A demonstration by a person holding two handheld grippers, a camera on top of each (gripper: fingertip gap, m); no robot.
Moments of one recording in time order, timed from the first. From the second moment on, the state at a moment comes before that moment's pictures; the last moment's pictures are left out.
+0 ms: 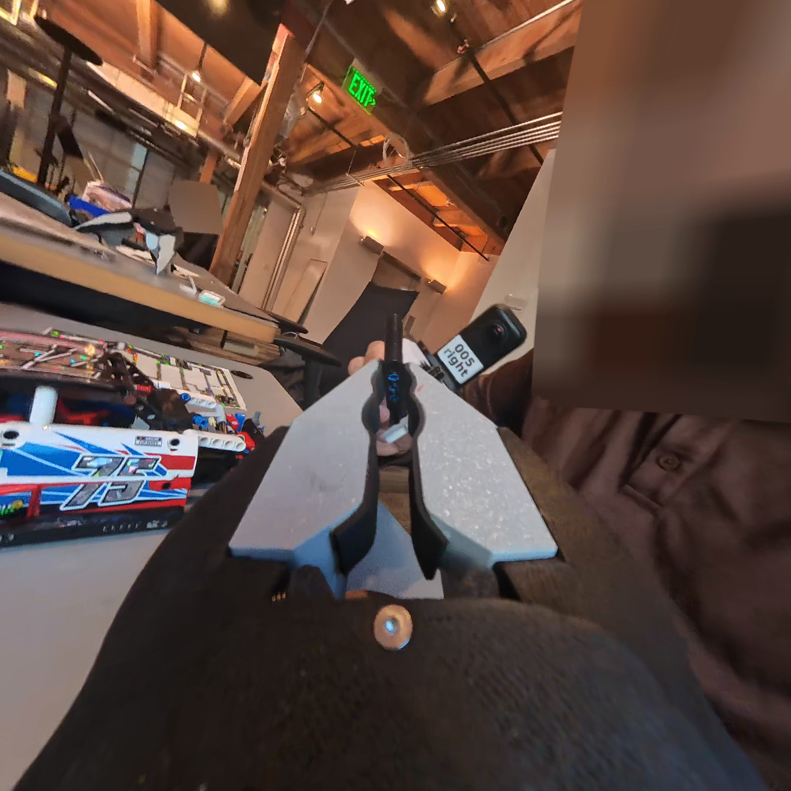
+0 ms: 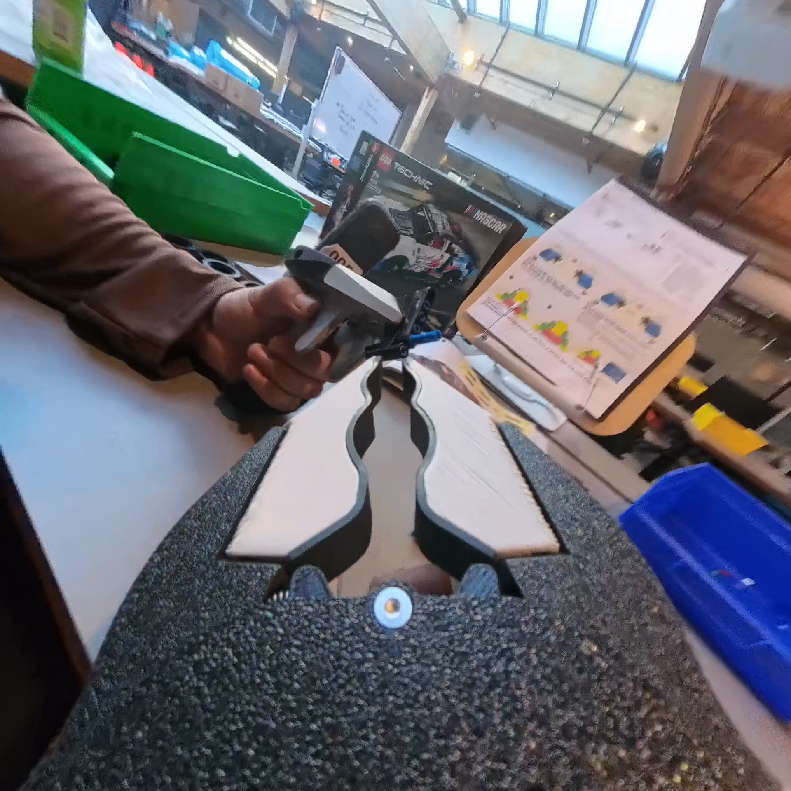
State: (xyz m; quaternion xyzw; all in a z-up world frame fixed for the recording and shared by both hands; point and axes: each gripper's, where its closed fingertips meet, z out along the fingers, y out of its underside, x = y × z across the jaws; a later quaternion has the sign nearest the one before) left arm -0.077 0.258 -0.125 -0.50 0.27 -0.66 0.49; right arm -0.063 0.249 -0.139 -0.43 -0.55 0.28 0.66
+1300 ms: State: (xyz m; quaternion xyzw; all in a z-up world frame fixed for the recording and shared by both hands) left arm -0.071 0.309 -0.182 -0.68 0.14 -0.60 0.40; right arm -0.061 0.287 -0.175 -0.54 -0.54 0.22 0.61
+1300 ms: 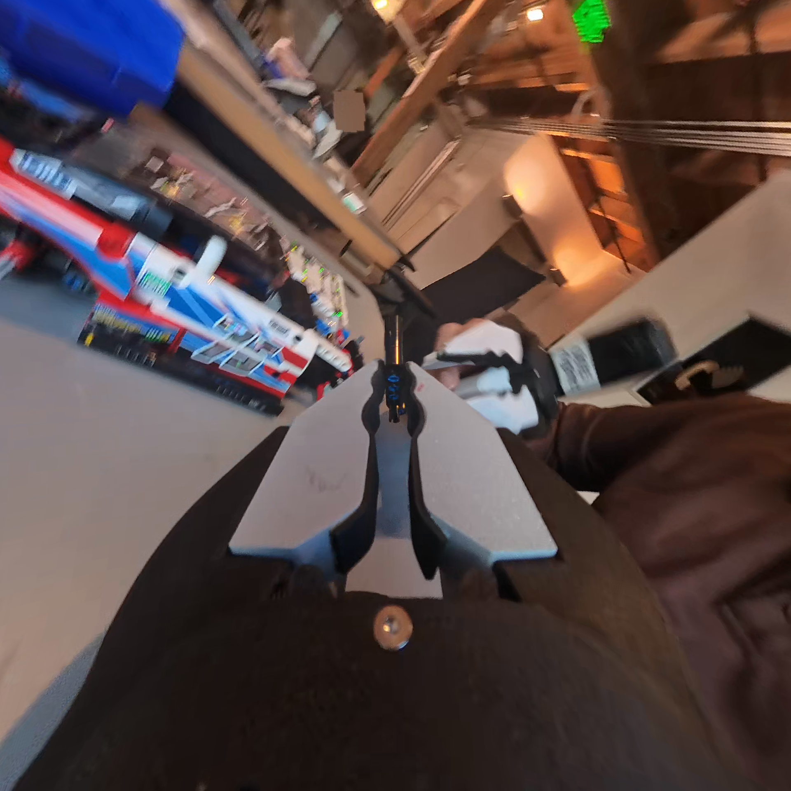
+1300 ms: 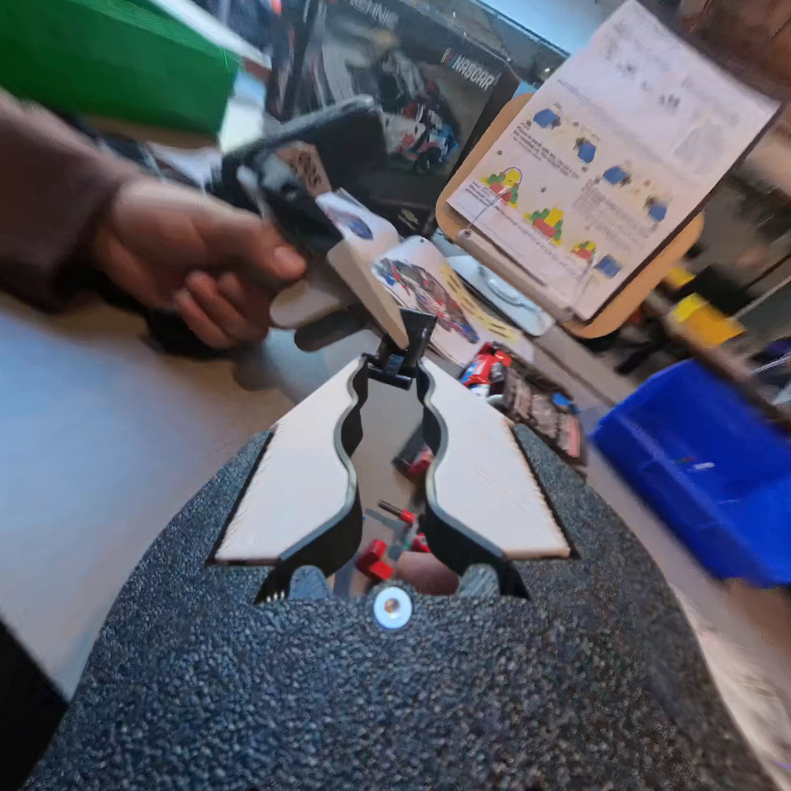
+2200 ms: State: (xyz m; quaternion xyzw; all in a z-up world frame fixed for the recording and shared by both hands) left arm -0.070 0.308 -0.200 -0.67 -0.03 -0.72 0.19; right arm -0.066 0.290 -0.212 -0.36 -0.67 -0.13 0.63
